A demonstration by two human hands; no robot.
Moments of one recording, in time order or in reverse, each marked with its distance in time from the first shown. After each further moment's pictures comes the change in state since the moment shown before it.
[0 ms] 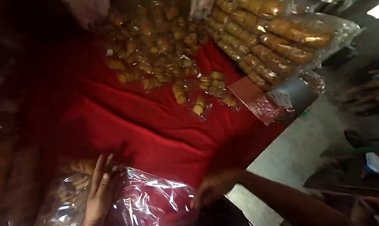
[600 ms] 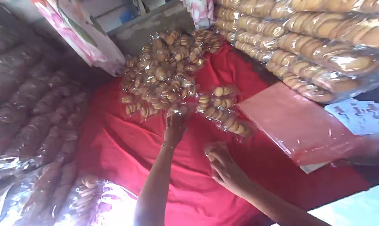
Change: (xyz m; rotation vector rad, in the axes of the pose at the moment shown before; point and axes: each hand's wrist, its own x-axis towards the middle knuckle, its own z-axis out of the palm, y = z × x) left_hand 0.254 -0.072 0.341 1.672 -0.341 -0.135; right_hand -0.093 0.198 -0.128 -0.697 1.018 -0.187
